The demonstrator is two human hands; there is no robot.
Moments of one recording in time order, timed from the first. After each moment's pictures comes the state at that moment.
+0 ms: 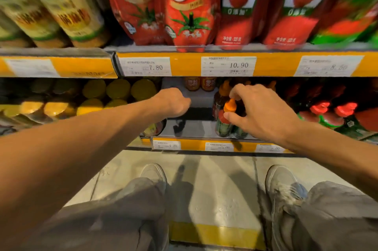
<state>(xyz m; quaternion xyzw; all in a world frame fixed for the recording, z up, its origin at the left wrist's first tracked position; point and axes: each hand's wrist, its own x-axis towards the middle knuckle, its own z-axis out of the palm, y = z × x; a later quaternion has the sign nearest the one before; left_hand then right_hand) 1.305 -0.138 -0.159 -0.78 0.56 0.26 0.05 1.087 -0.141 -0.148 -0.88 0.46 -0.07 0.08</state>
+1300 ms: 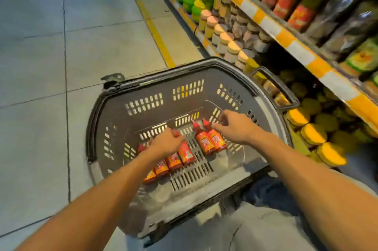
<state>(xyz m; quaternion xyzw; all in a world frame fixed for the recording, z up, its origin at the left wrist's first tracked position) 1.477 0.405 -0.180 -0.89 -0.02 0.29 -0.35 1.460 0.183 -0.111 -0.95 0.08 0.21 0.21</state>
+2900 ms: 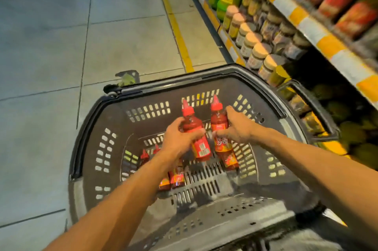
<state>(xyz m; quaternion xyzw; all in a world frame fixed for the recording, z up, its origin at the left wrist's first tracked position) 1.518 0.364 -0.196 -0.70 -0.17 0.16 -0.67 1.562 0.165 -0.173 -0.93 -0.04 0.26 0.26</state>
